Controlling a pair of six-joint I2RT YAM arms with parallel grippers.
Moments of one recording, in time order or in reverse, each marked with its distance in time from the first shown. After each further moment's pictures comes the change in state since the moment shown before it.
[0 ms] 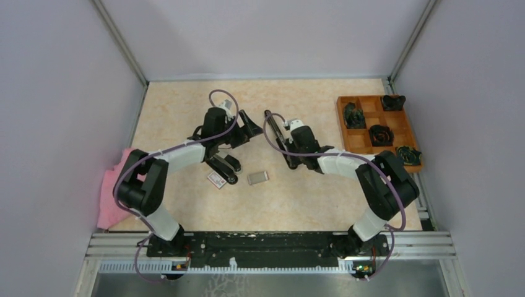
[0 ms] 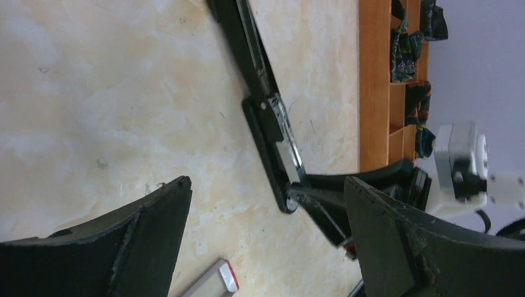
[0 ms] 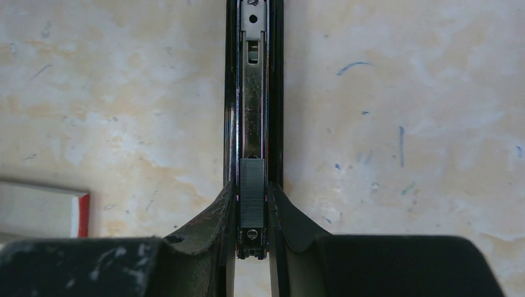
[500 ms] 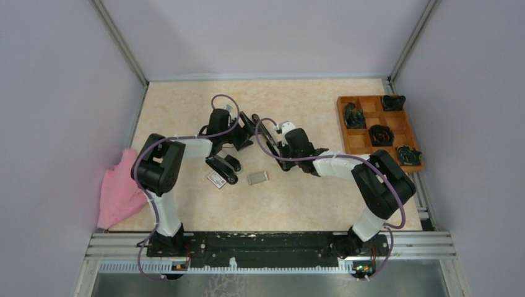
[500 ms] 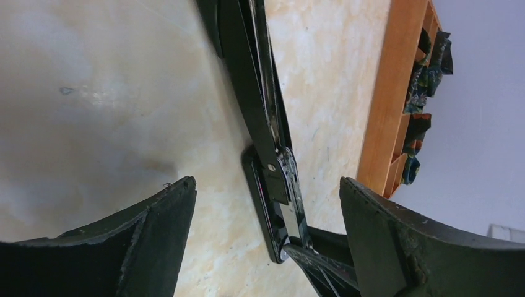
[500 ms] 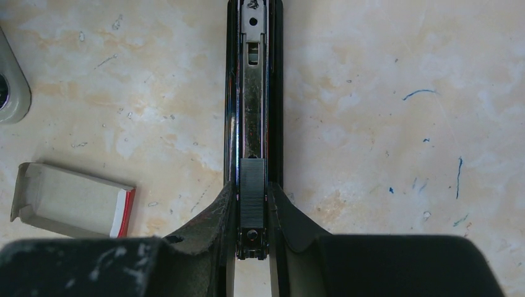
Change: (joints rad) left arm 0.047 0.254 0.079 0.111 0.076 -0.166; right arm 0.077 0.030 0.000 0.071 -0.056 -0.023
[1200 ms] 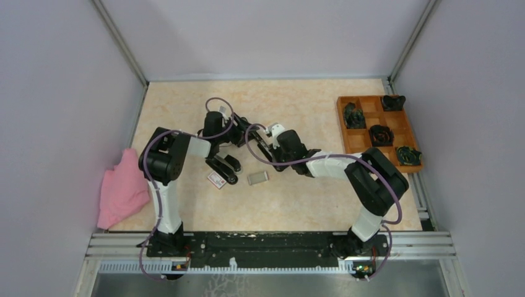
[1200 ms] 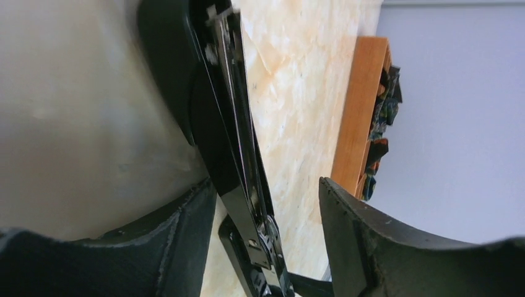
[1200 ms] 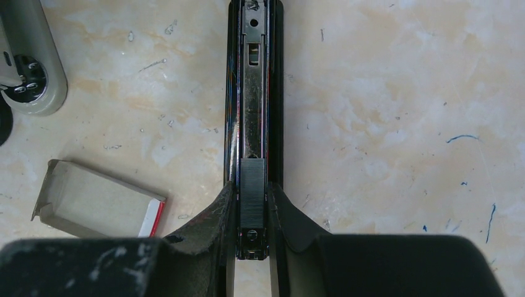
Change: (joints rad) left arm 0.072 0.161 0.002 0.261 0.086 -0.148; right arm 0.066 0.051 0.035 0.035 -0.002 -0.077
